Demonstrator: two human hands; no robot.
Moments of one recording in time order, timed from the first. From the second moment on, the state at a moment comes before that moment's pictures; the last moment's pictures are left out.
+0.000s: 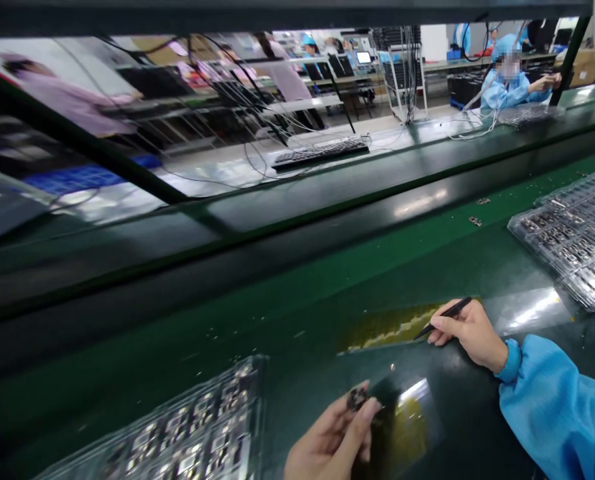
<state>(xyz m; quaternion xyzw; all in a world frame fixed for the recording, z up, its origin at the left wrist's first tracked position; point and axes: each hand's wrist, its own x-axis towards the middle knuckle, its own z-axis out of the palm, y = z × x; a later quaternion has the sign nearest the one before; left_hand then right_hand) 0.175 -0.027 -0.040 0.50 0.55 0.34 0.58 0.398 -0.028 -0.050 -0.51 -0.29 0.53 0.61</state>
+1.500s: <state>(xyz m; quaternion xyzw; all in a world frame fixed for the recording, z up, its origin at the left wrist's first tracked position) 0.216 -0.011 -0.043 0.31 0.46 0.31 0.77 0.340 -0.050 -0.047 -0.56 -0.33 0.42 0.63</state>
